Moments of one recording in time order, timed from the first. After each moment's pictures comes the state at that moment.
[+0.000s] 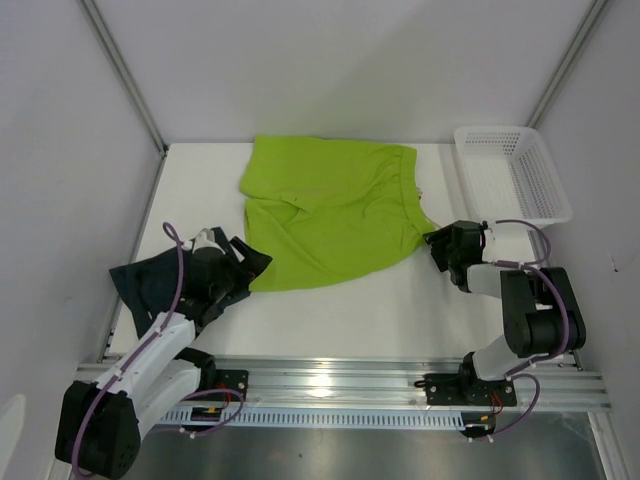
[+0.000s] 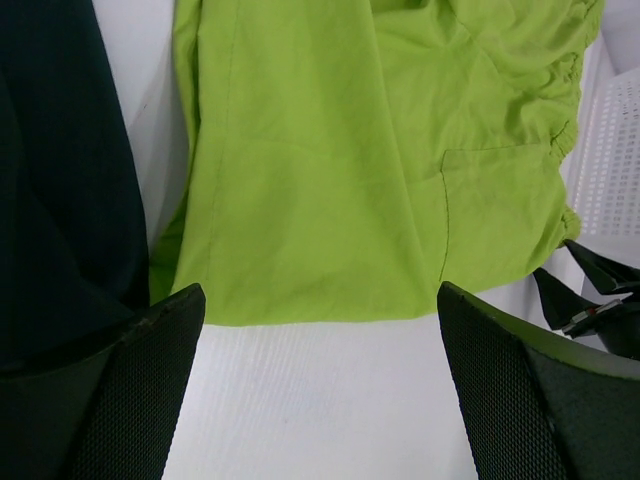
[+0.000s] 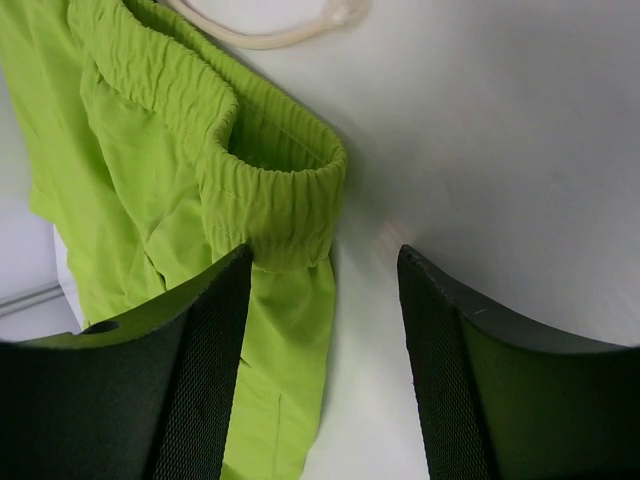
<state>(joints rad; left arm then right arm) -0.27 0.86 0.36 -0.08 0.02 -0.93 0.08 1.53 0.54 0.34 0.07 1.12</state>
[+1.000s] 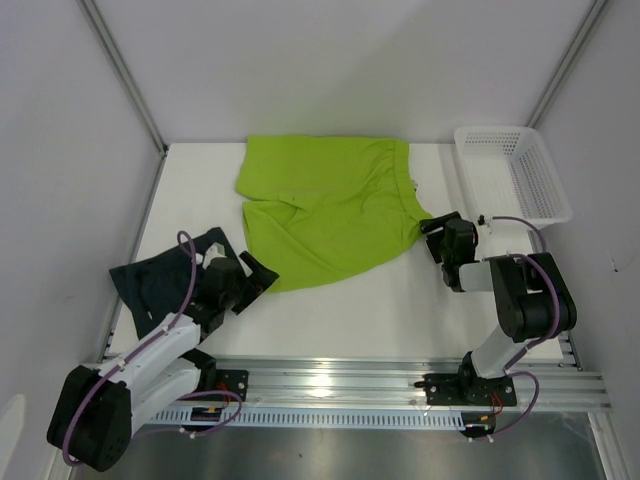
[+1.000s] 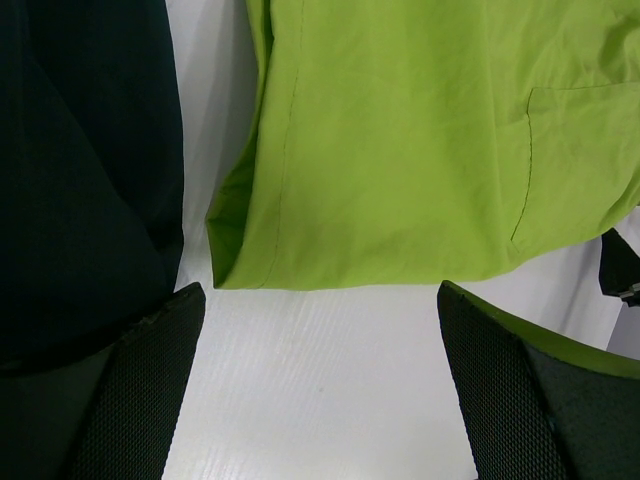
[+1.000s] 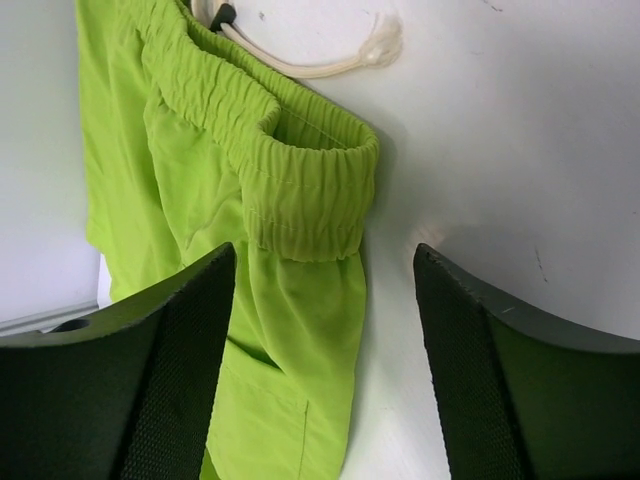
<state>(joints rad) -0.39 0.89 0.30 -0.11 -0.06 -1.03 0.13 1.65 0.54 0.61 0.17 1.15</state>
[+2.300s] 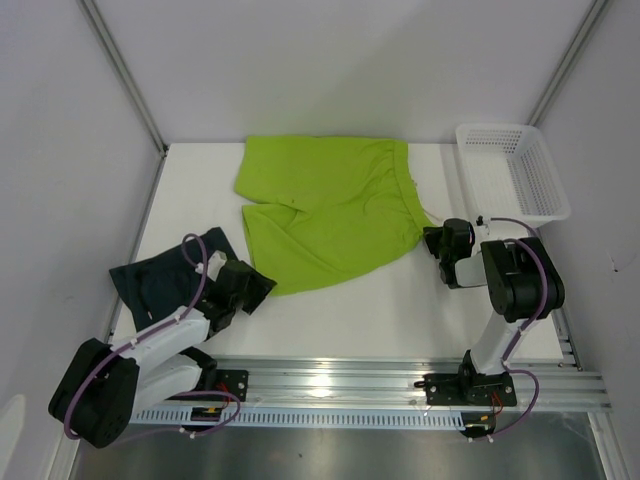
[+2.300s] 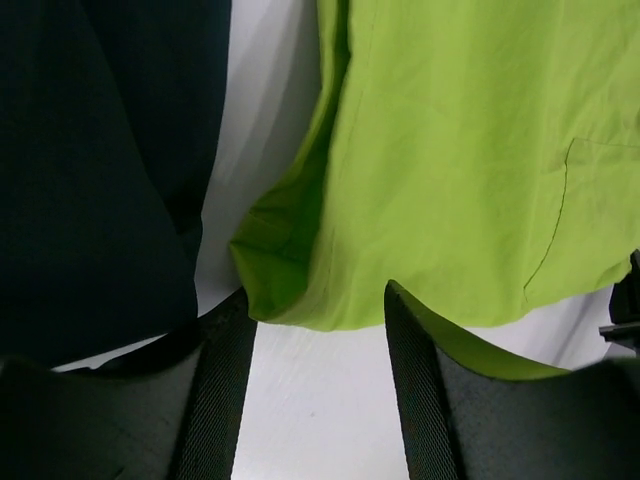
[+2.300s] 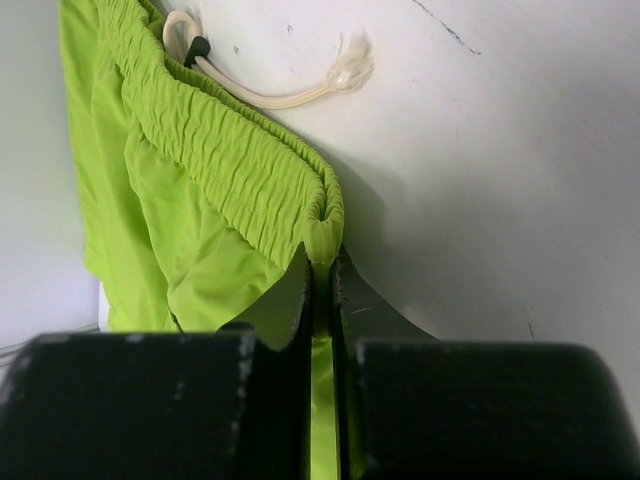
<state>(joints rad) -0.48 1.02 0.29 -0.06 -0.16 -1.23 0.11 1.80 0.58 0.72 0.18 1.17</state>
